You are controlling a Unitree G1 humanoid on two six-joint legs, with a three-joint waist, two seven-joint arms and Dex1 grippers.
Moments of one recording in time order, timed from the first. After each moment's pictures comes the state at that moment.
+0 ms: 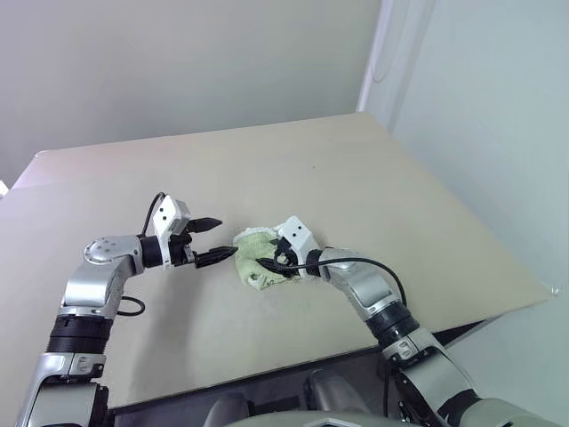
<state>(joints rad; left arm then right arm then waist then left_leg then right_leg) -0.34 0.63 0.05 0.18 -0.37 0.31 -1.14 -0.50 -0.14 0.35 0.33 0.11 0.42 0.64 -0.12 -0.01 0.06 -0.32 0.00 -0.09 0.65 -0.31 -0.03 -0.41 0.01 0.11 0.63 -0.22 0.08</state>
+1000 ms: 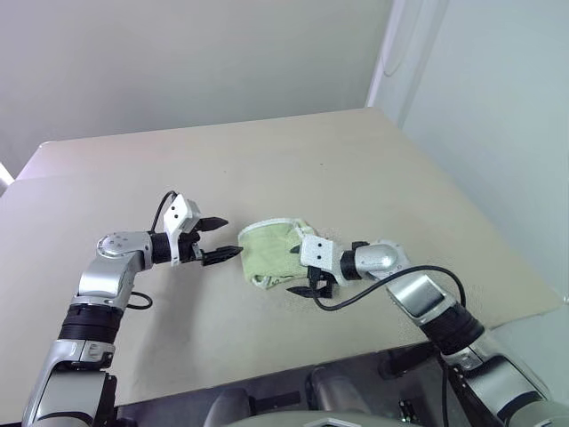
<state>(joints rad) -0.40 0.61 -0.01 0.26 -0.33 0.27 -1.14 -0.48 -0.51 0.52 0.01 -0.05 0.33 0.91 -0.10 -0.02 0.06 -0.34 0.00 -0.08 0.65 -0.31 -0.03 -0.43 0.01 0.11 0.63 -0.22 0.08</state>
